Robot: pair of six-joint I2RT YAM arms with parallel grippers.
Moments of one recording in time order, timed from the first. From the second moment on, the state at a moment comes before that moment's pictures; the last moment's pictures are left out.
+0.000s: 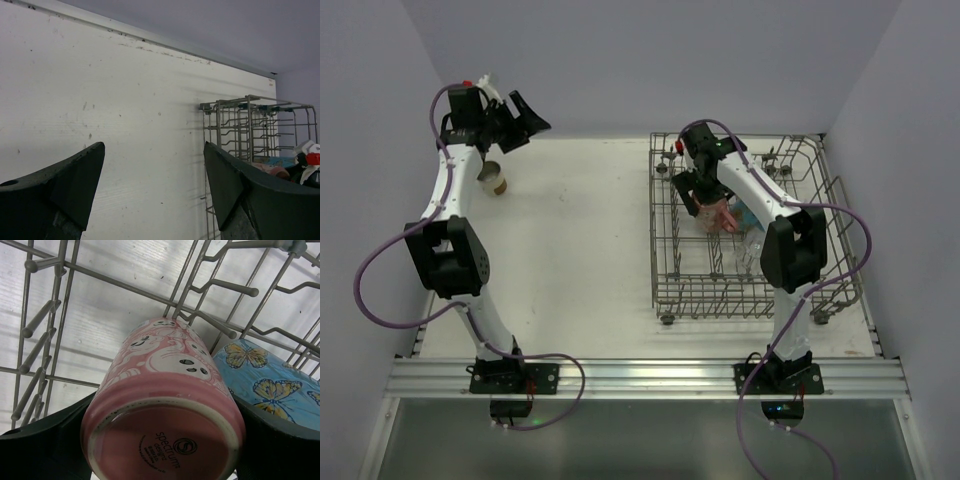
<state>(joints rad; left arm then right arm) 0.14 1.92 1.82 -0.45 0.52 -0.48 0.41 2.04 1.88 -1.07 0.22 -0.06</state>
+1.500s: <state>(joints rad) -0.08 1.62 1.23 0.65 1.00 -1.08 0.19 1.67 1.89 -0.86 -0.23 0.54</state>
